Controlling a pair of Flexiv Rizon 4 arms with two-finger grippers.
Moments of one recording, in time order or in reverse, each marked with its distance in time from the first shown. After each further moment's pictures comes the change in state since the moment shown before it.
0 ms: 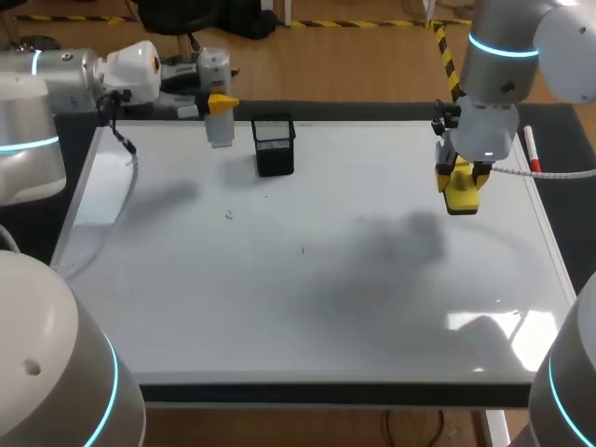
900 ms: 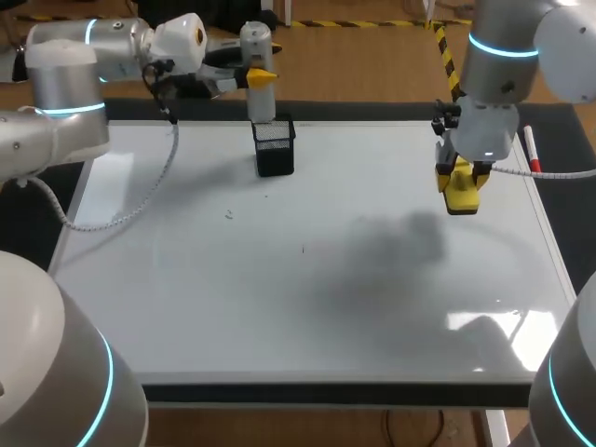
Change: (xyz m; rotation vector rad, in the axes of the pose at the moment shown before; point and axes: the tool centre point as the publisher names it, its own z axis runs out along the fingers) left arm -0.031 -0.005 0.069 0.080 0.155 -0.017; right arm 0.000 0.000 0.000 0.000 0.000 0.000
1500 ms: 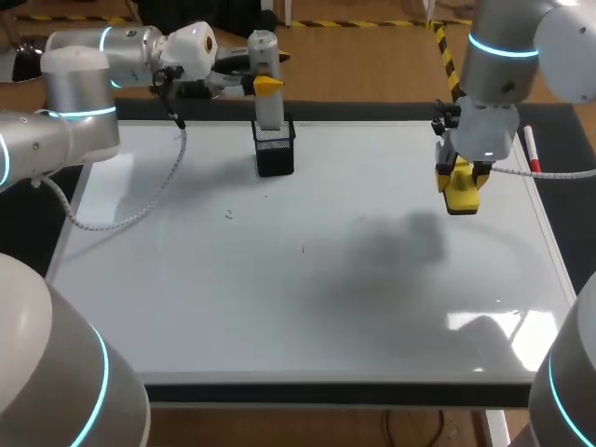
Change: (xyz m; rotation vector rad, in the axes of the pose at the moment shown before) left arm -0.003 0.019 0.009 0.030 0.049 -0.027; right arm 0.000 0.000 0.000 0.000 0.000 0.000
